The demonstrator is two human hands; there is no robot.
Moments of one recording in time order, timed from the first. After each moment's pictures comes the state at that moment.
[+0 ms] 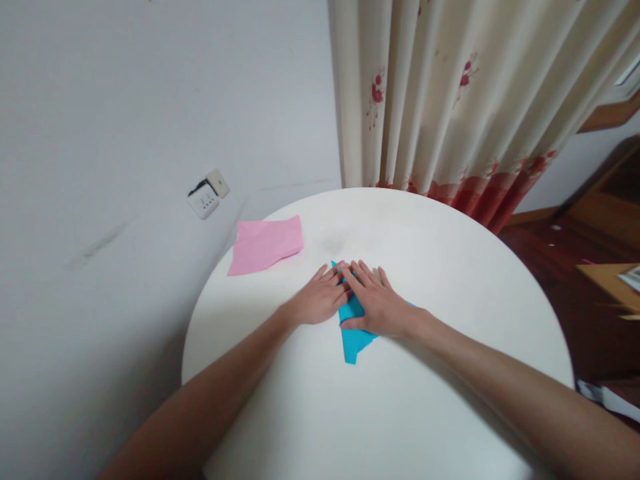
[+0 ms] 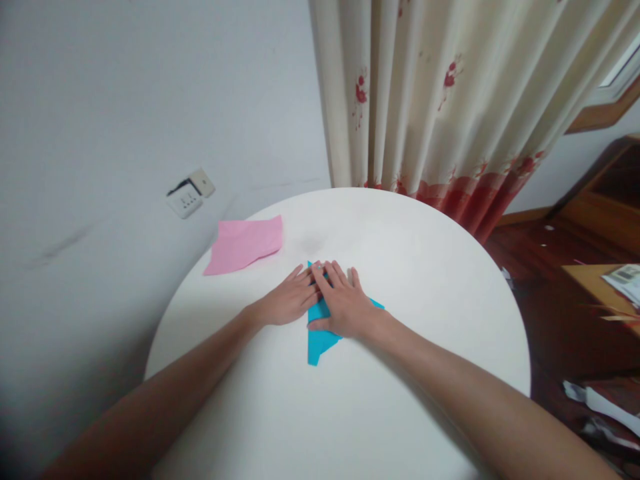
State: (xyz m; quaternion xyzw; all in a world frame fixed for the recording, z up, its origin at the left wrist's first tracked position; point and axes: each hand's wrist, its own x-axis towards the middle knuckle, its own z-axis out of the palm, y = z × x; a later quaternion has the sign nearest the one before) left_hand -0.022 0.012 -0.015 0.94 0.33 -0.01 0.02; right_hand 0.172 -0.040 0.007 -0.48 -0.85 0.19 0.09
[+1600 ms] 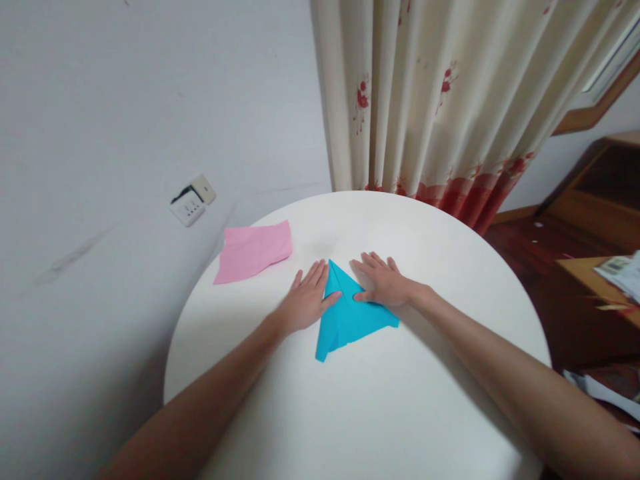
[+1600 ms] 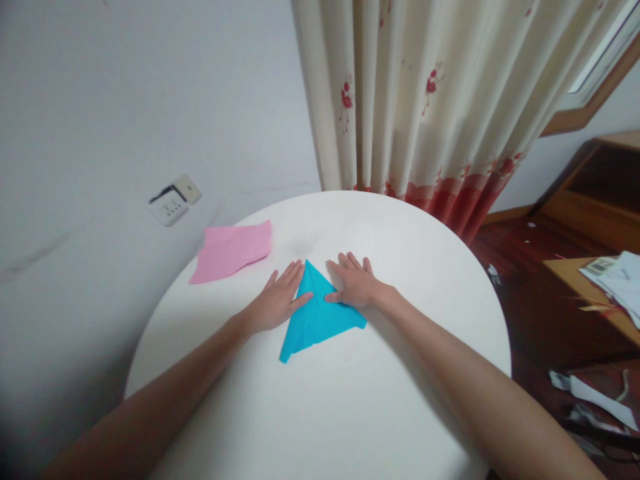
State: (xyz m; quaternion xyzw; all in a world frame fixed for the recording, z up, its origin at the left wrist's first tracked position) left_hand -0.019 0.006 -0.010 0.87 0.48 0.01 0.05; right_hand 0.222 0.003 0.003 -0.54 -0.81 0.22 0.05
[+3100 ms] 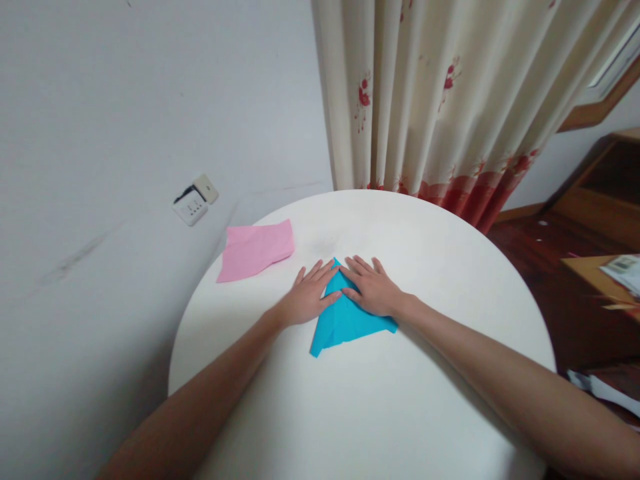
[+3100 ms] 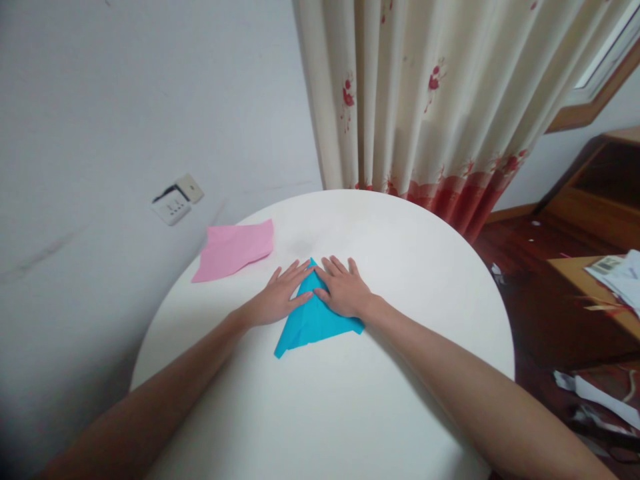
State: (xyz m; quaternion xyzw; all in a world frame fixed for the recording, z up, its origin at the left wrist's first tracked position) left_hand -0.024 0.012 -0.005 0.89 0.45 0.02 0.12; right_hand 0.192 -0.007 -0.015 -0.50 -0.86 0.11 0.10
